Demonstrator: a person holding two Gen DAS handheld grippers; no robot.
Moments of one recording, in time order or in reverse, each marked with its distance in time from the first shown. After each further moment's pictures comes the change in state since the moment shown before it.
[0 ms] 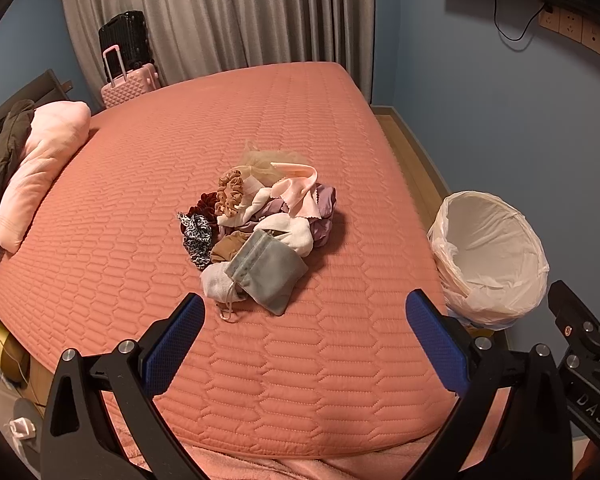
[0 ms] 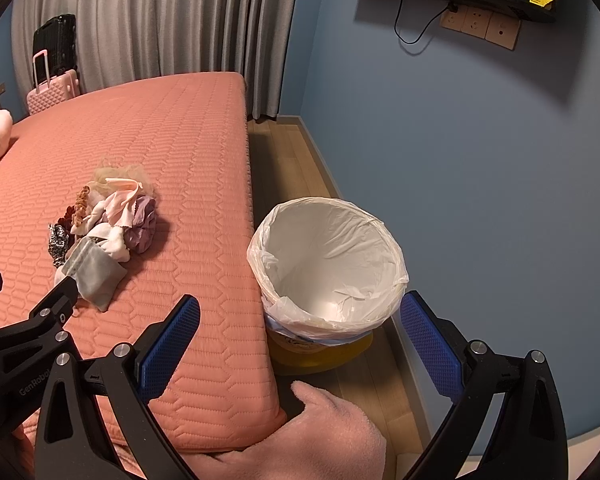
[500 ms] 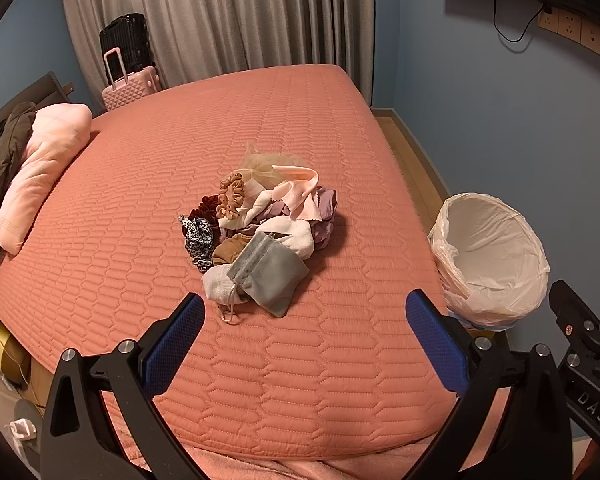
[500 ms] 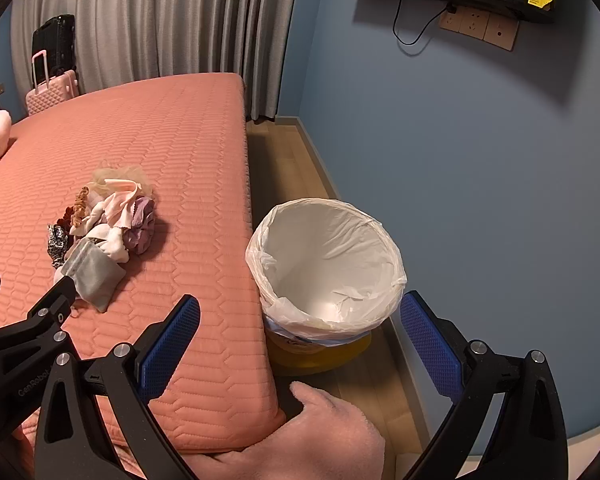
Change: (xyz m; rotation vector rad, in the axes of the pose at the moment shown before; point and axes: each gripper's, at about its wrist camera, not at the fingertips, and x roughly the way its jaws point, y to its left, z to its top) left arm -0.003 0.000 -0.001 0.001 -0.008 0.002; right arm -0.002 -0.002 0.001 0.001 -0.002 -0.005
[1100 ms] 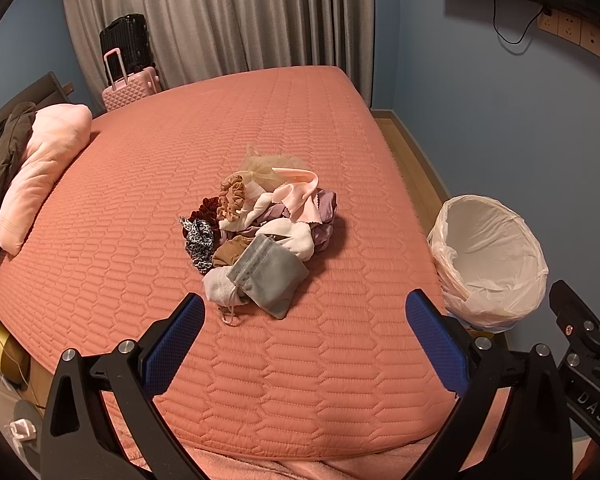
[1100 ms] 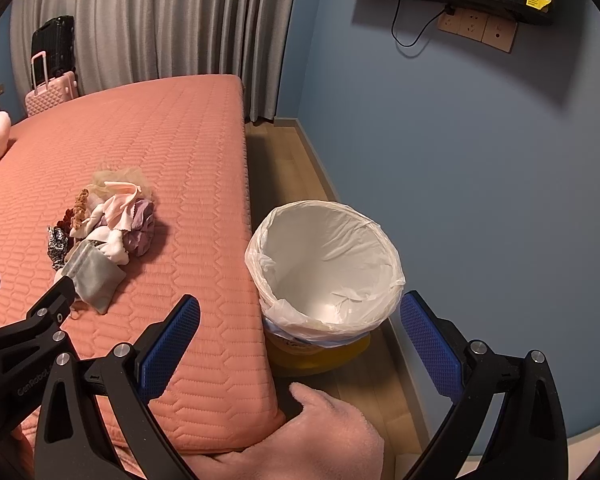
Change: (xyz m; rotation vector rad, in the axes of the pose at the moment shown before) left arm 0.000 -0.001 0.001 -0.001 -0.002 0.000; right arm -0.001 -0.001 0.003 -0.001 -0.003 -0.005
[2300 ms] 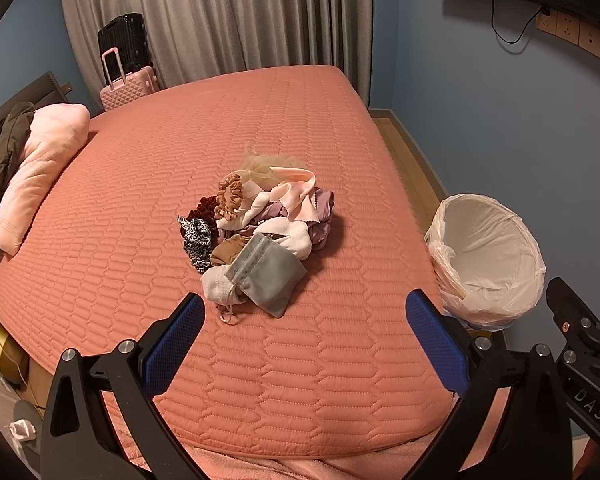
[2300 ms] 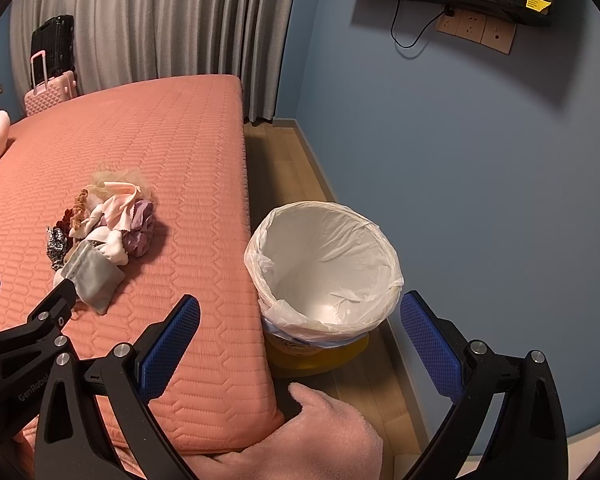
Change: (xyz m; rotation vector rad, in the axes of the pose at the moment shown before) left arm -0.002 -0.001 0.001 0.001 0.002 -0.008; right arm -0.003 -0.002 0.003 -0.002 -0.001 -0.004
